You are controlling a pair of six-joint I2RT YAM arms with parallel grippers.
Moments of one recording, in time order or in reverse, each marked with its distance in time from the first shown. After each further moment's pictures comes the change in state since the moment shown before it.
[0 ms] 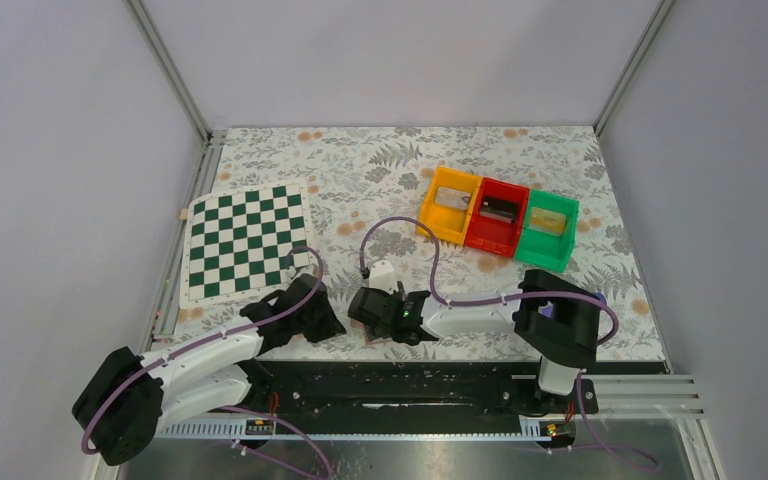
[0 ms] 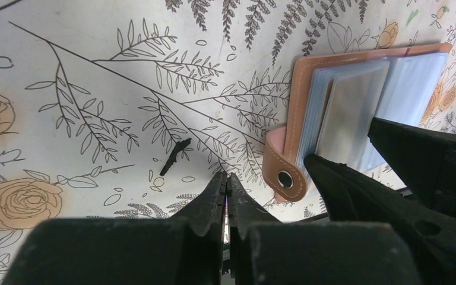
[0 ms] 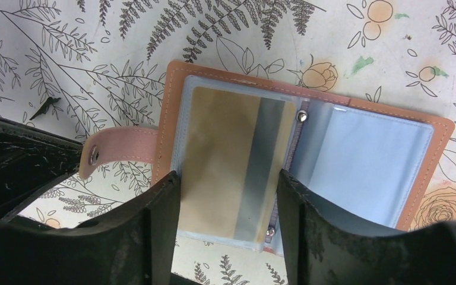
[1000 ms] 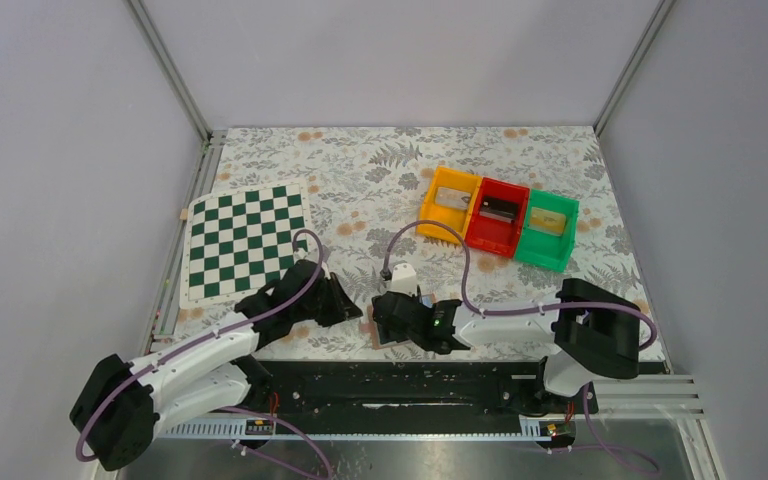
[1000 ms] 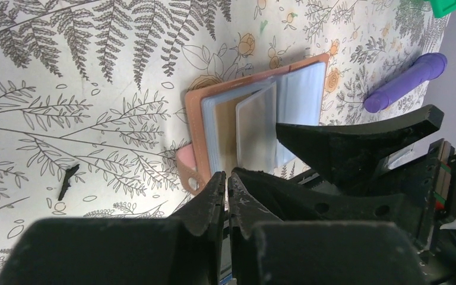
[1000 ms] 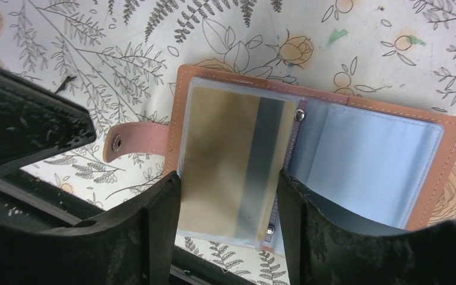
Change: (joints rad) left arm 0.009 -0.043 0.093 0.074 0.111 0.042; right arm -0.002 -0.180 -0.201 0.143 -0.007 0.032
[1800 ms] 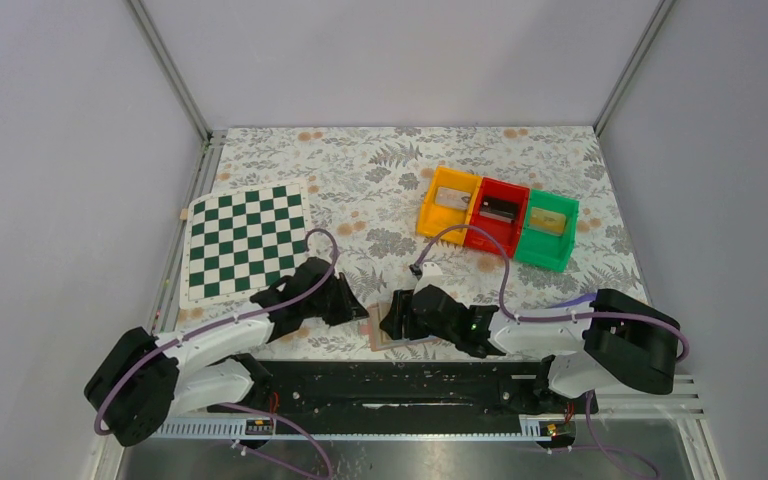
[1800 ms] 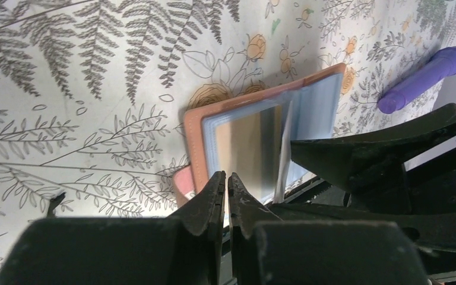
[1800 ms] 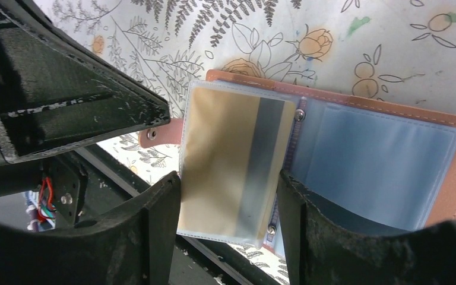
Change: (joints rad) left arm 0.000 0.164 -0.003 0.123 0.033 0.004; right arm -0.113 -0.197 -0.297 0.382 -0.231 0.081
